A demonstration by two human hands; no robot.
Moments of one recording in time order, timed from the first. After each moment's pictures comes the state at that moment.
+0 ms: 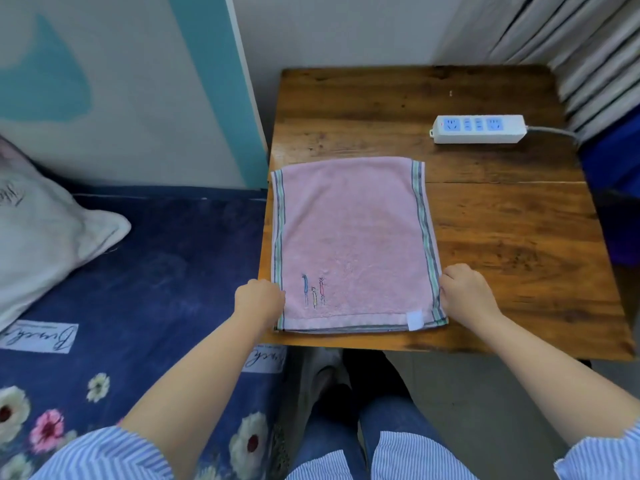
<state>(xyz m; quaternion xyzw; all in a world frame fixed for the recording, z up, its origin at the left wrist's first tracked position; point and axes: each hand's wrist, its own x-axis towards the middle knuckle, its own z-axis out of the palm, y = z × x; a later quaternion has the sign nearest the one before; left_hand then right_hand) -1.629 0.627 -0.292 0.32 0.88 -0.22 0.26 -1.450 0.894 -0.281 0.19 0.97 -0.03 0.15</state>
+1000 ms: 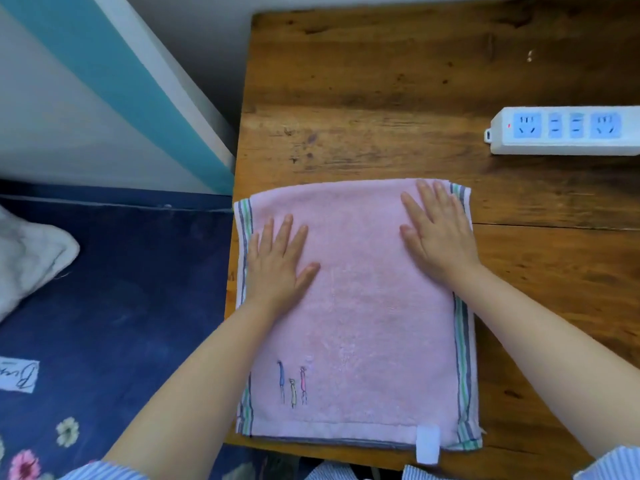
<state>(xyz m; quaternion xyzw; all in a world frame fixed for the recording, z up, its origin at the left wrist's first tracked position) -1.744 0.750 -0.376 0.31 0.93 0.01 0.22 -1.649 0.992 -0.364 0.17 0.96 -0.16 0.13</state>
